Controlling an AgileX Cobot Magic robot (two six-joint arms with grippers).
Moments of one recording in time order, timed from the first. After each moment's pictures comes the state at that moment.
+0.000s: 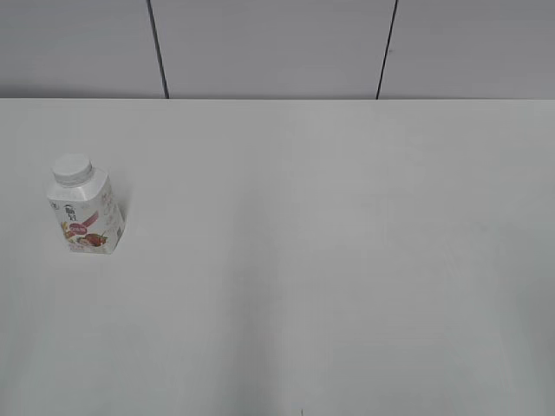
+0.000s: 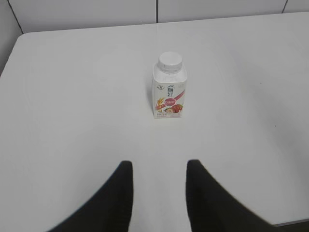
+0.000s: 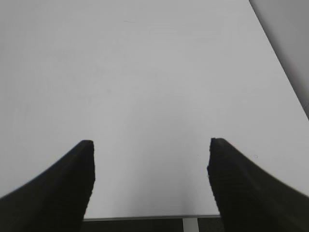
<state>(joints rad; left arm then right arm) 0.03 -0.01 -0.52 -0.05 1.06 0.10 -0.01 -0.01 -0.51 0.04 1.10 -0.12</state>
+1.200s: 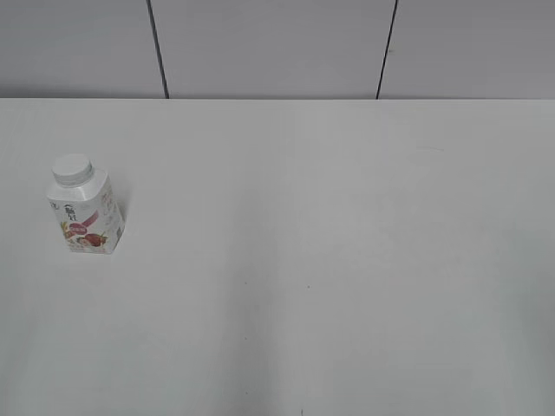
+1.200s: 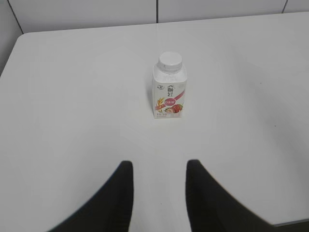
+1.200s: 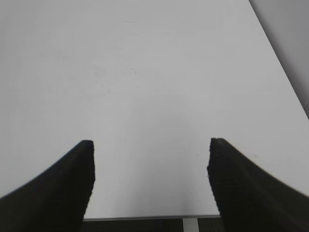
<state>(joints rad) 0.03 -0.01 -0.52 -0.05 1.06 0.10 -0.01 -0.01 -0.51 0.04 1.10 -0.12</state>
